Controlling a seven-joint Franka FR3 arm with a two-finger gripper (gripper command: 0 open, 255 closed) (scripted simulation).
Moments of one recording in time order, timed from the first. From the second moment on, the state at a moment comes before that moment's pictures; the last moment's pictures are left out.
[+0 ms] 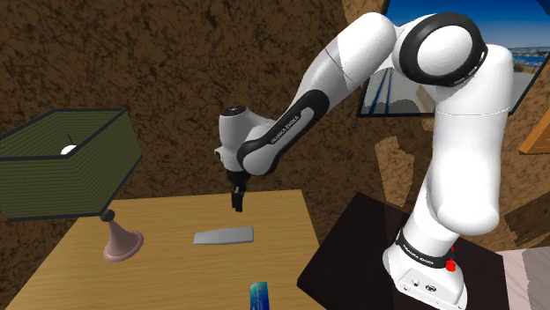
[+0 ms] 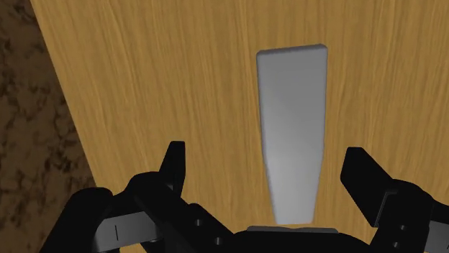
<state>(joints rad) 0.17 0.29 0.20 -2.16 -0.16 2.45 -0.15</state>
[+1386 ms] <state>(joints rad) 0.27 0.70 0.19 -1.91 -0.25 2.58 -0.15</state>
